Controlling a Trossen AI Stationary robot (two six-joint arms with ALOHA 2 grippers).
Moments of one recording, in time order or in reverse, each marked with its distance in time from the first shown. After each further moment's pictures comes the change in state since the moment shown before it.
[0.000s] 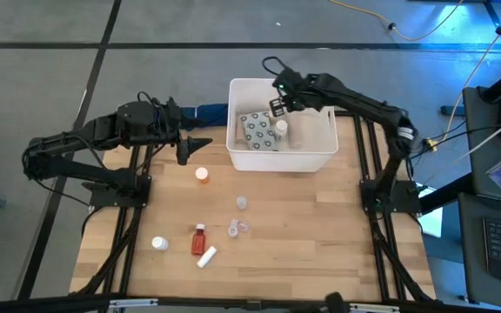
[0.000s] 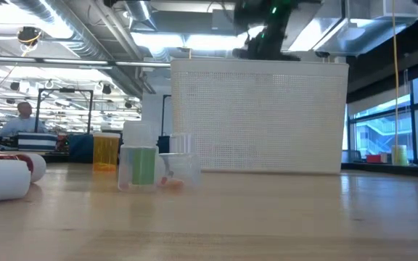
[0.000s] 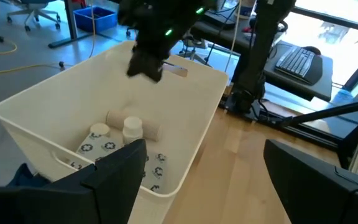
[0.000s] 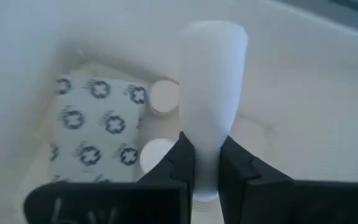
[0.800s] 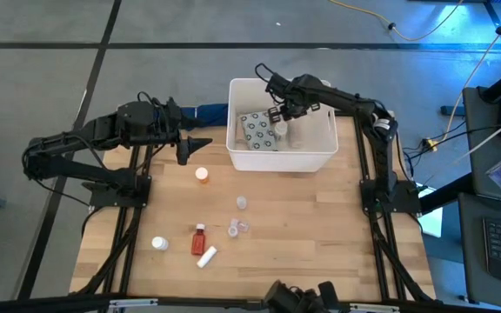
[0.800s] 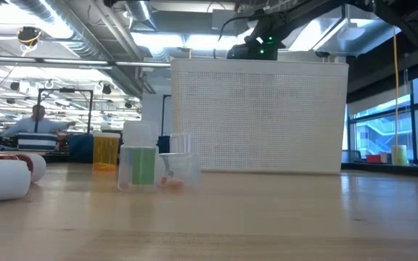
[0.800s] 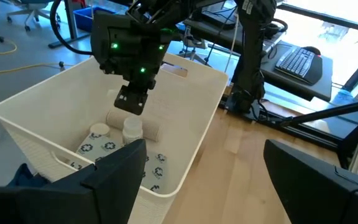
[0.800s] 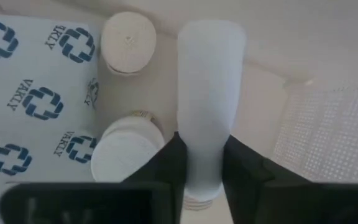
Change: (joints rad) left arm 0.000 0.000 0.000 0.001 0.000 0.000; right arm -0.097 0.206 0.000 -0.065 -0.150 0.048
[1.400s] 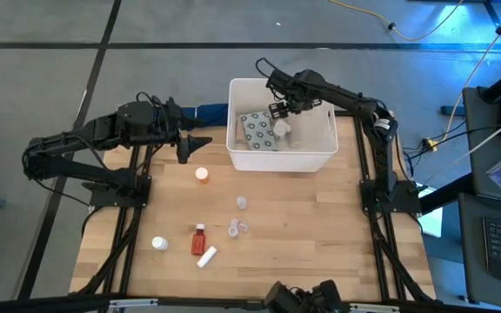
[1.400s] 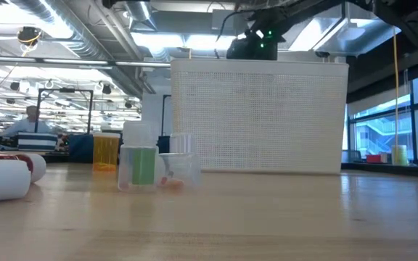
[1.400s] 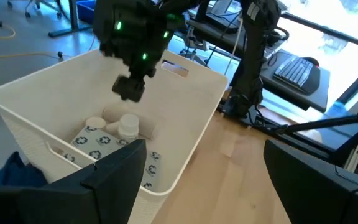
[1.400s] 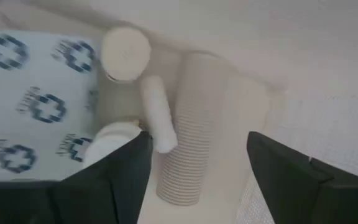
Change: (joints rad) left arm 0.001 0.000 0.000 0.000 -0.005 -0.081; right arm -0.003 0.000 0.086 -0.070 0.034 -0.023
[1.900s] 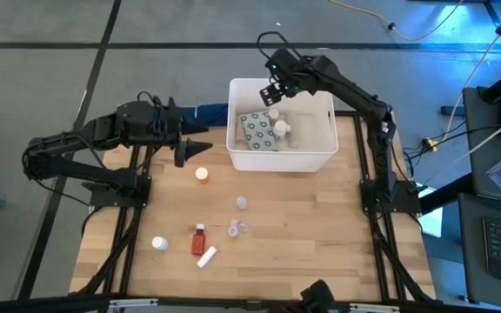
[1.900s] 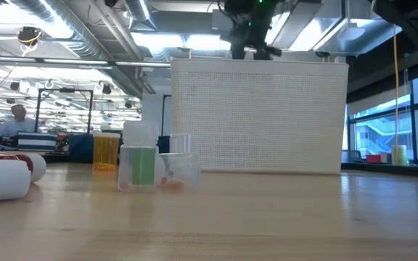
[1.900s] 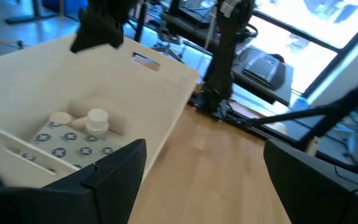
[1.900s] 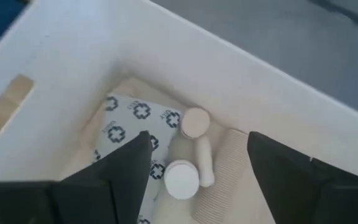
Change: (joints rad) left arm -0.001 0.000 0.000 0.016 0.124 -0.034; right arm 0.080 -0.002 0.394 -0.065 0.012 -0.190
